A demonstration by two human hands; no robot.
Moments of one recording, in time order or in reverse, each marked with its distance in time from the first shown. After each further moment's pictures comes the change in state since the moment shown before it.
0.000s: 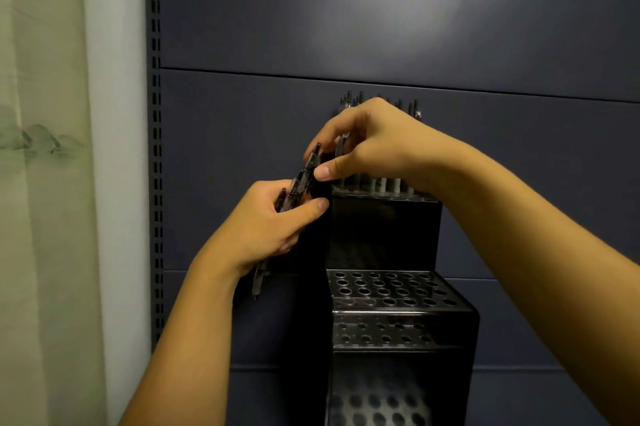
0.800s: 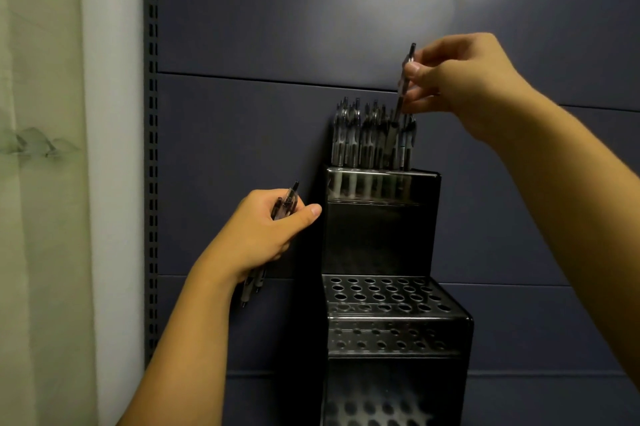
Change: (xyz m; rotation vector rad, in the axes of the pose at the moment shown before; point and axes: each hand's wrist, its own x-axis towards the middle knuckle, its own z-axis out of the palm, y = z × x) left_hand 0.005 -0.012 0.000 0.066 0.045 -0.060; right_hand 0.003 0.015 -0.077 0.267 0.597 0.126
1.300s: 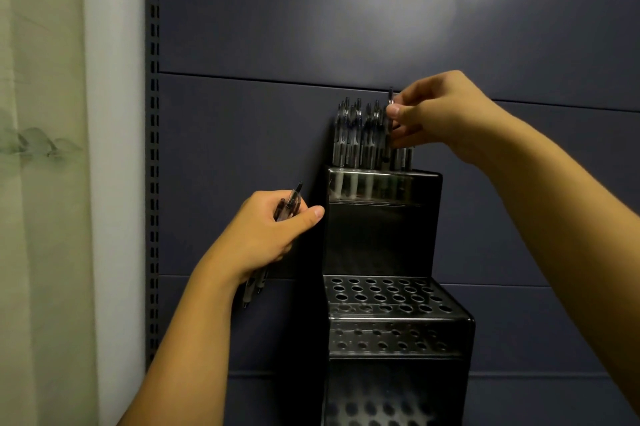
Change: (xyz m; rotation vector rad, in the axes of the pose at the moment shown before) left_hand 0.000 -0.001 0.001 0.013 -0.006 0.005; right_hand -0.007 0.021 0.014 -0.123 -0.150 0.130
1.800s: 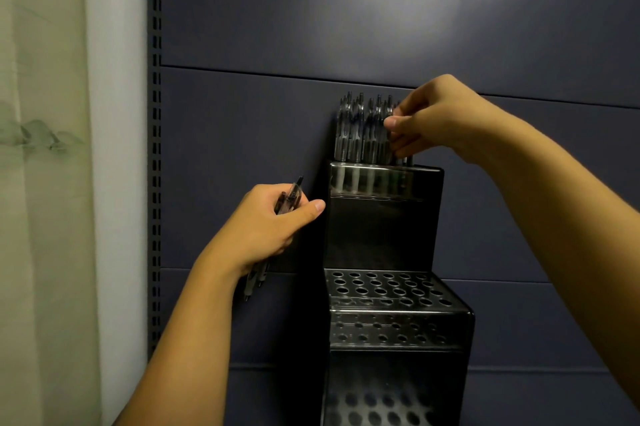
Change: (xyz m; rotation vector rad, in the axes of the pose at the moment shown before) left_hand 0.000 0.000 -0.001 -0.018 0.003 -0.009; right_hand -0.008 -0.002 0.004 -0.160 -0.070 0.056
